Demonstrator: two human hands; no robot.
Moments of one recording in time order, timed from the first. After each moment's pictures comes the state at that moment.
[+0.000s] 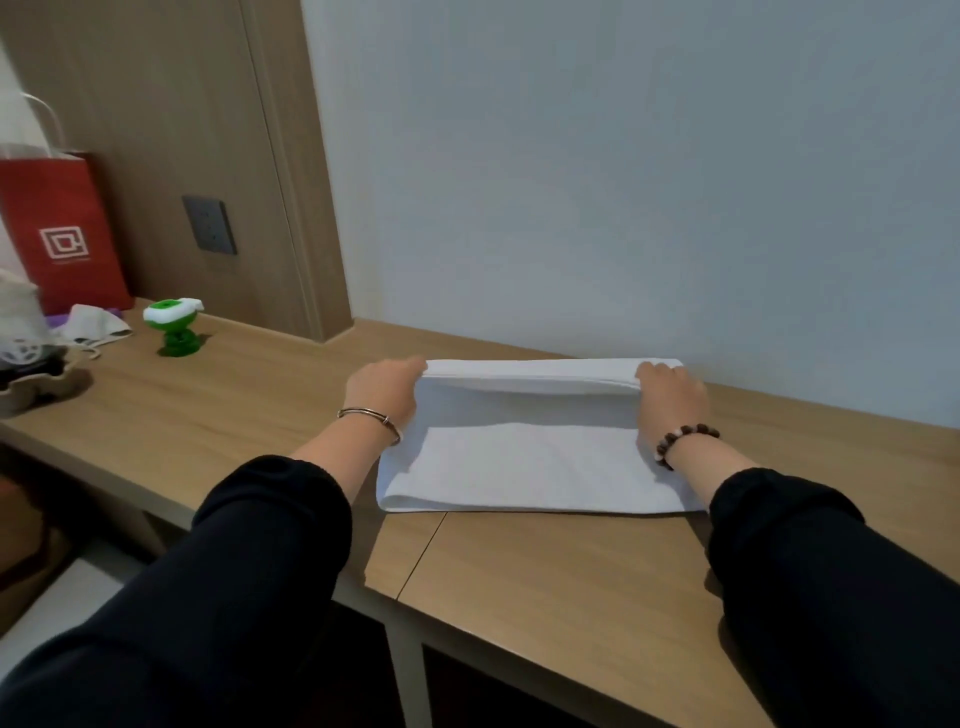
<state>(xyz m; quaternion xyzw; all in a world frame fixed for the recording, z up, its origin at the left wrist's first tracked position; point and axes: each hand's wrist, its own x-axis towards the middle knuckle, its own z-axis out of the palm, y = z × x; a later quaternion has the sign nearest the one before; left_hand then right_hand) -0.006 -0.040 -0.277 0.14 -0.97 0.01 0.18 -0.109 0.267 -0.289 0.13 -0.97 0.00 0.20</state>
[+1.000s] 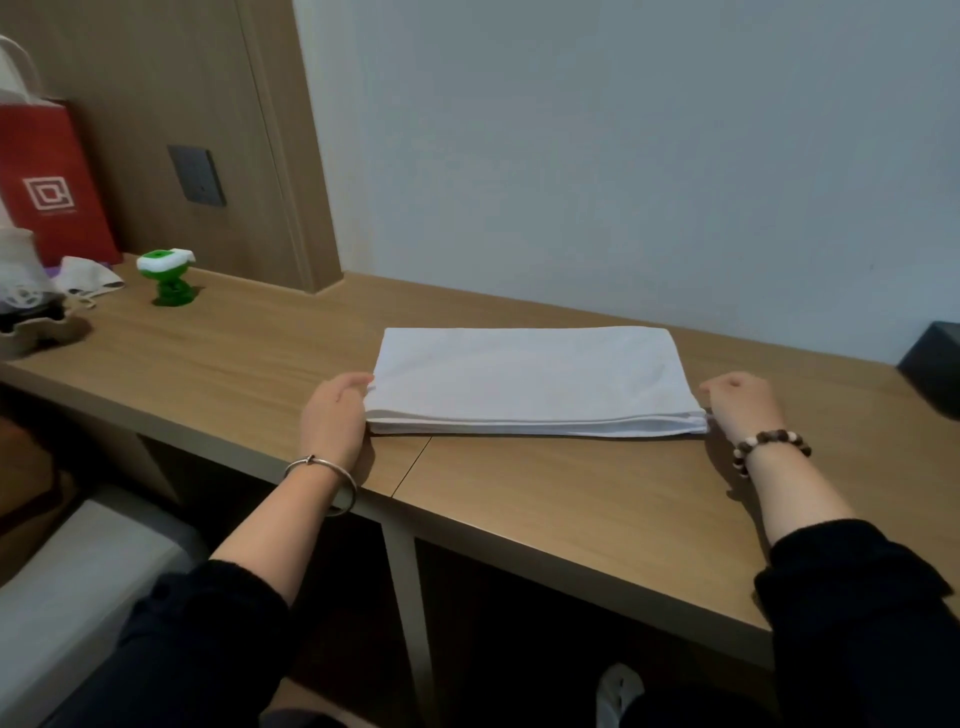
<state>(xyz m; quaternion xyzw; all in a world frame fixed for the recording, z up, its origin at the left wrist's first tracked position) 0.102 -0.013 -0.326 0.26 -0.80 -0.47 0.27 -0.033 0.363 -0.299 -0.08 -0.89 0.43 0.09</state>
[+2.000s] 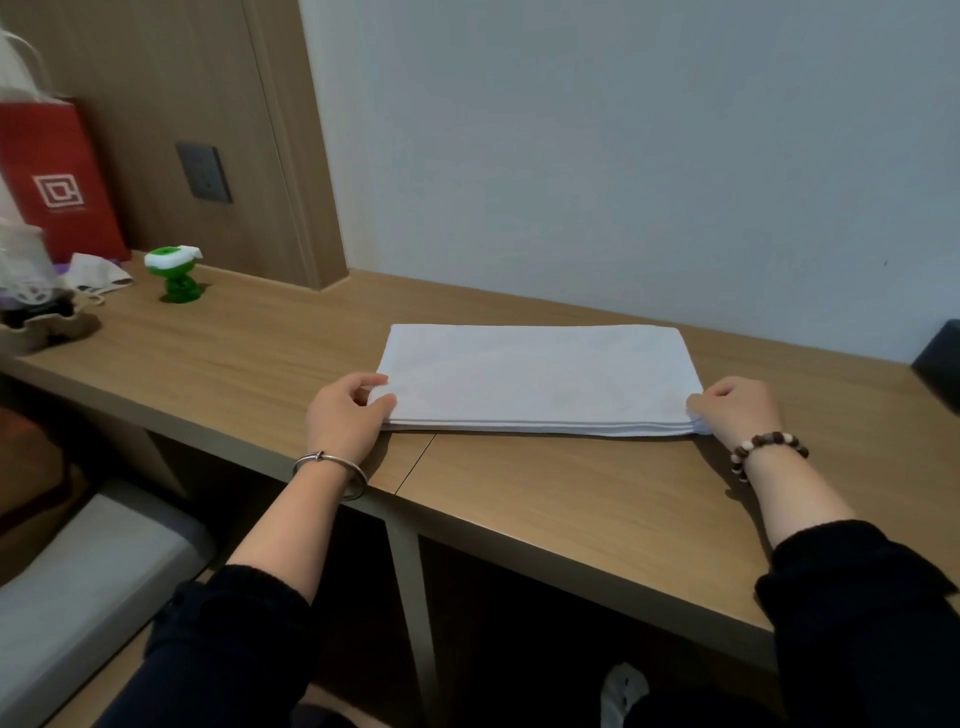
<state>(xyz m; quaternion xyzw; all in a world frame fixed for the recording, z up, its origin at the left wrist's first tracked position) 0.106 -0.011 -0.328 0.23 -0.83 -0.43 0.28 -0.032 0.359 -0.309 -0.05 -0.92 0.39 0.08</state>
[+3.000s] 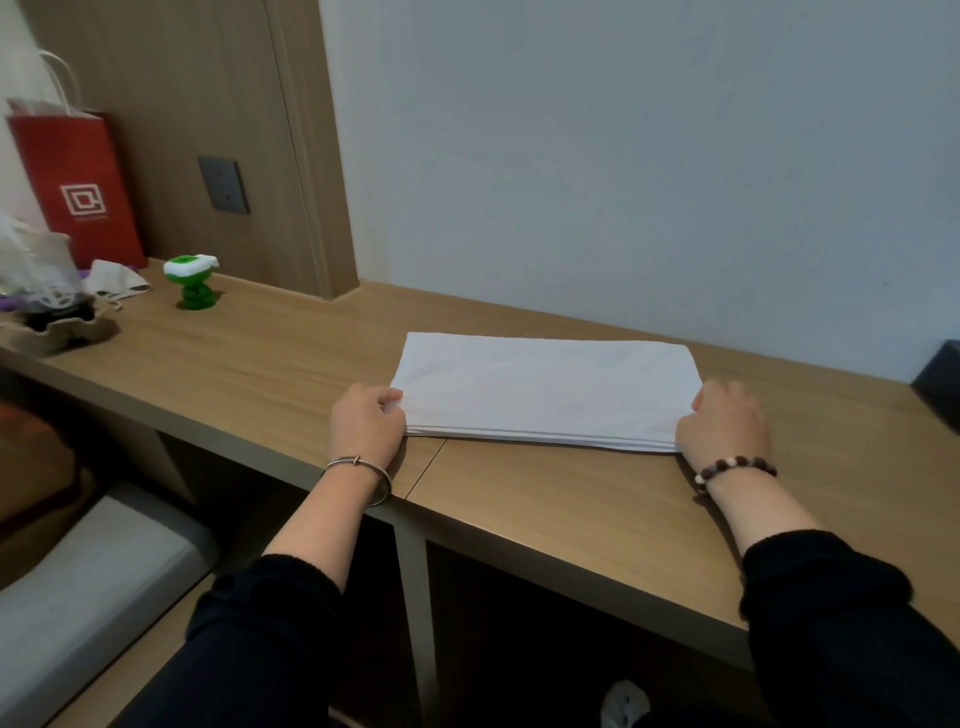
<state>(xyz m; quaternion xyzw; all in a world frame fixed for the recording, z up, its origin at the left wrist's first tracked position) 0.100 0.000 -0.326 0.25 -0.87 -0.32 0.29 -0.016 0.336 -0.311 -0.02 -0.97 0.17 0.17</state>
